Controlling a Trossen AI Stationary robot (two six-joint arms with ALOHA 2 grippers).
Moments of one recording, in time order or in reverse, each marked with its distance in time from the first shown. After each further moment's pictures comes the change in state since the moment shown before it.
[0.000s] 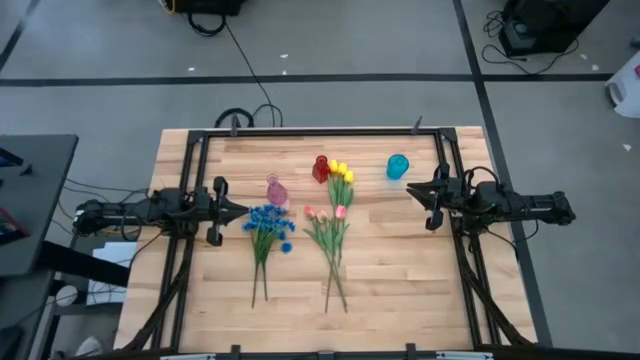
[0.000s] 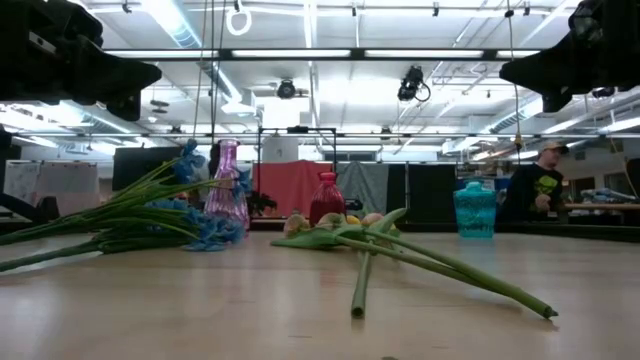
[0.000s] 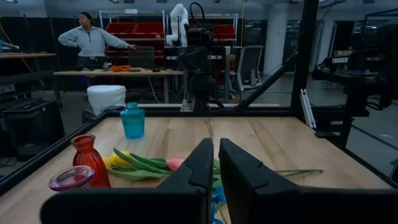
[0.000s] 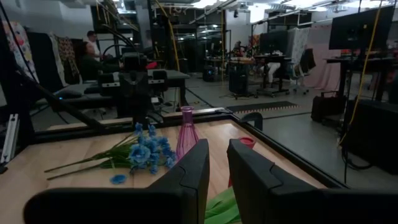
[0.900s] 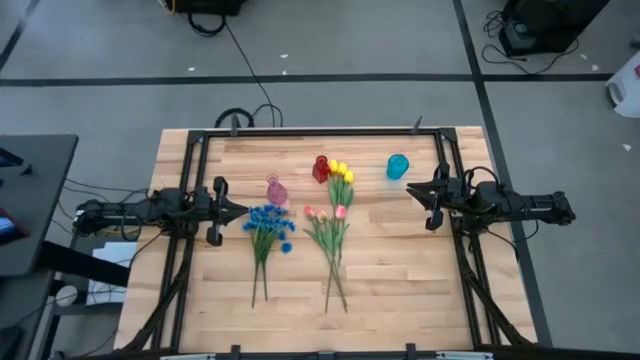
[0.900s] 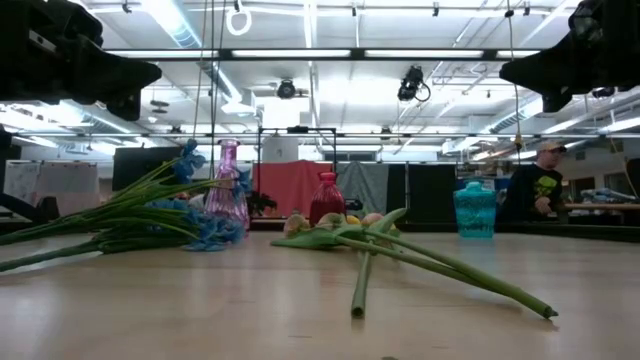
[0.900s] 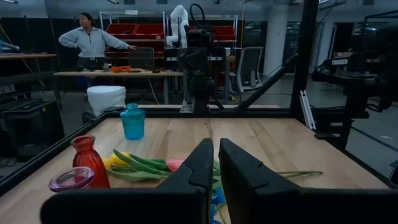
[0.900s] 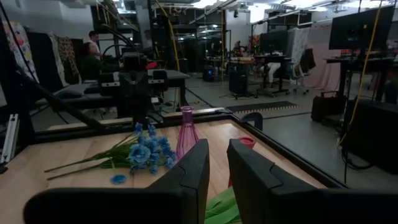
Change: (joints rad) left arm 0.000 0.000 0.000 0.004 0.000 -0.020; right arm 0.000 0.000 0.000 0.000 0.000 0.000
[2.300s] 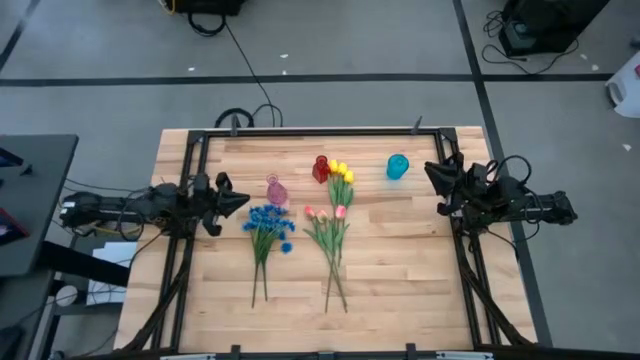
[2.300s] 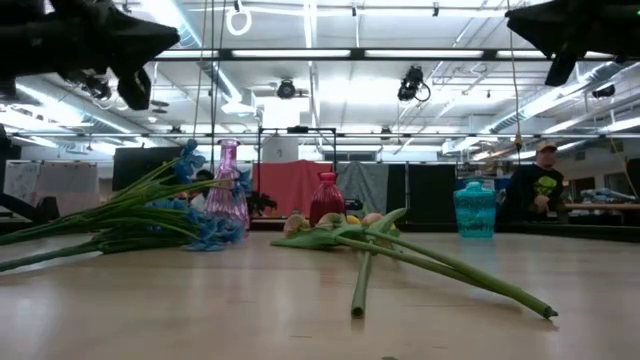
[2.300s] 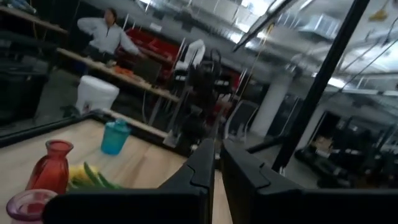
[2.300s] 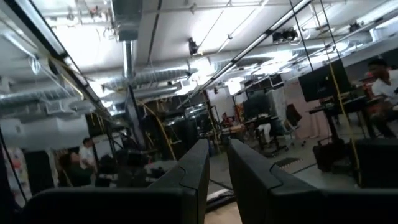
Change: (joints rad) left arm 0.000 0.278 0.095 0.294 -0.088 -0.371; right arm -0.002 0.038 0.000 0.432 0.099 0.052
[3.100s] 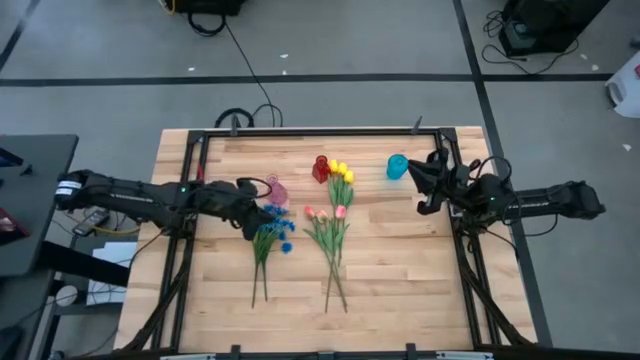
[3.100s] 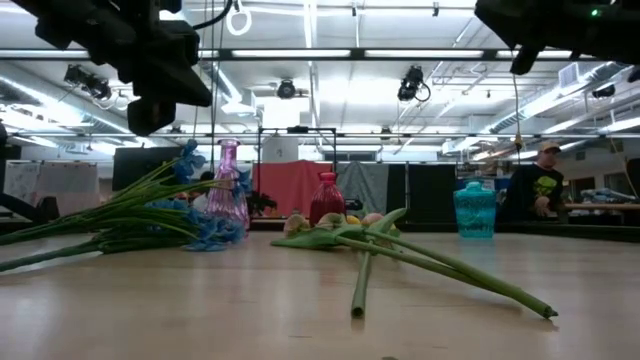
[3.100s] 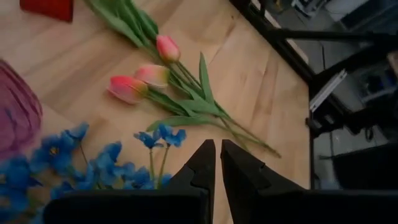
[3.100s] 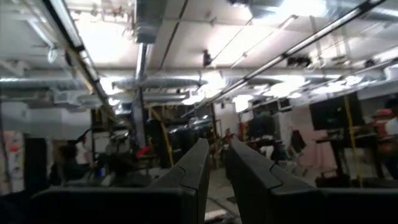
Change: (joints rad) left arm -0.006 0.604 0.413 -0.527 0.126 -0.393; right arm -0.111 0.516 0.000 0.553 -0.179 -0.083
